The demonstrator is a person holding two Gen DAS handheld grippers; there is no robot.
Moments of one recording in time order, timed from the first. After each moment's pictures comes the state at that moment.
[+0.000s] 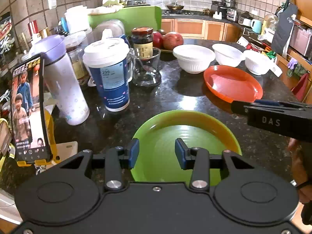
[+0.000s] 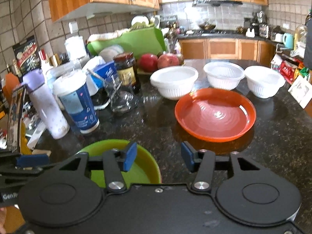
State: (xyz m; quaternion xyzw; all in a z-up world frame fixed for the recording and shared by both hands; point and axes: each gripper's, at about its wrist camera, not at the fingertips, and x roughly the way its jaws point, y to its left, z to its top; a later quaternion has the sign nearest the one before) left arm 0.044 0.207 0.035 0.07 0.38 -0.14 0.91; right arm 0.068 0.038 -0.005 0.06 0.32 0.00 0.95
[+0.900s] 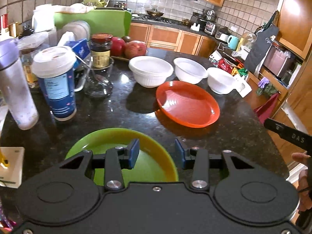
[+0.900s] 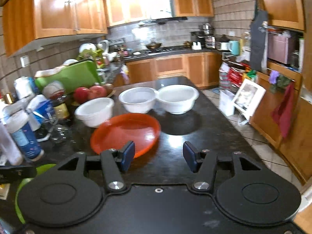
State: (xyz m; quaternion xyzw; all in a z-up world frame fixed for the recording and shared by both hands) left arm 0.057 0.152 0.044 -0.02 0.38 -0.22 0.90; right arm 0.001 -0.087 0.028 0.09 0.28 -0.16 0.94
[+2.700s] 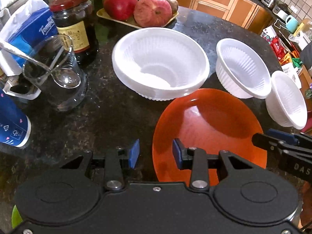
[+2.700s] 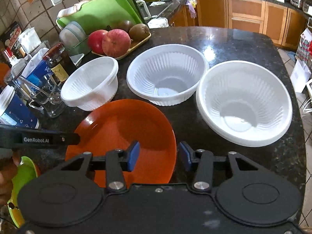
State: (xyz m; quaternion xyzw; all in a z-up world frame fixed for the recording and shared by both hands) left arm 0.243 0.028 -0.006 -0.03 0.54 -0.07 0.84; right arm 0.258 -0.182 -0.035 0.06 0.48 0.10 0.87
